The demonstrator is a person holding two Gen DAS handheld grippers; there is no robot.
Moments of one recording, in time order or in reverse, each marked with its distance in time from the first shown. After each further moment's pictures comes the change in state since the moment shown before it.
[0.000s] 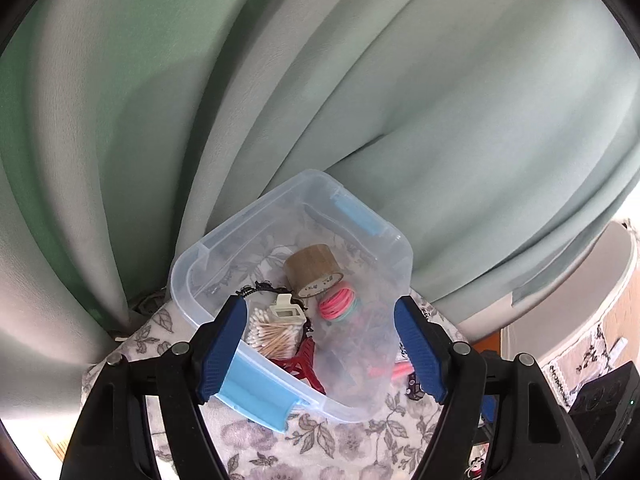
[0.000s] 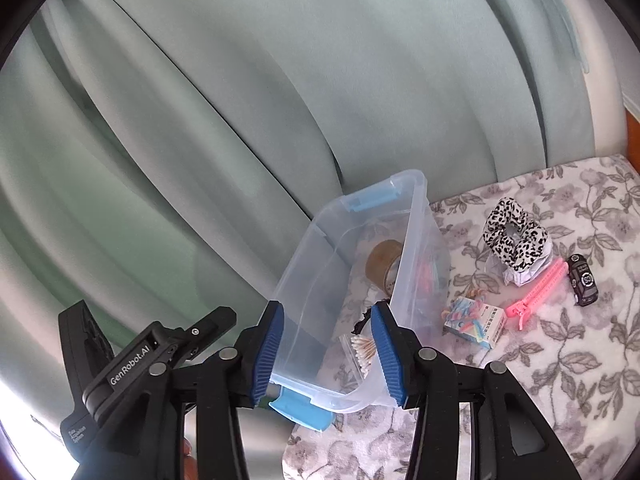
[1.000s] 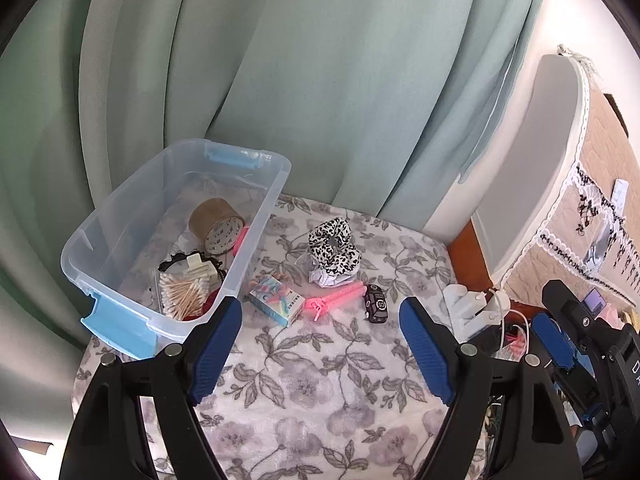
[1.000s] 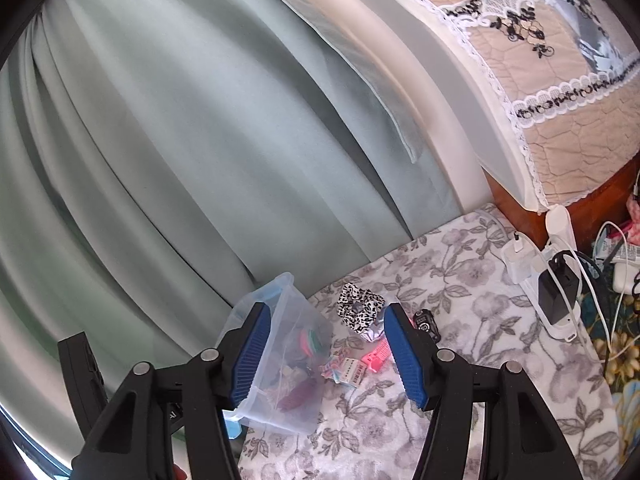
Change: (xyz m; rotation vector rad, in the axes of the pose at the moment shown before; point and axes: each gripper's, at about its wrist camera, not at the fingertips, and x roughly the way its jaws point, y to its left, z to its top) left arm 0.000 -0.135 -0.094 0.386 0.122 -0.006; right arm -0.163 -0.103 0.008 0.123 -0.280 -0.207
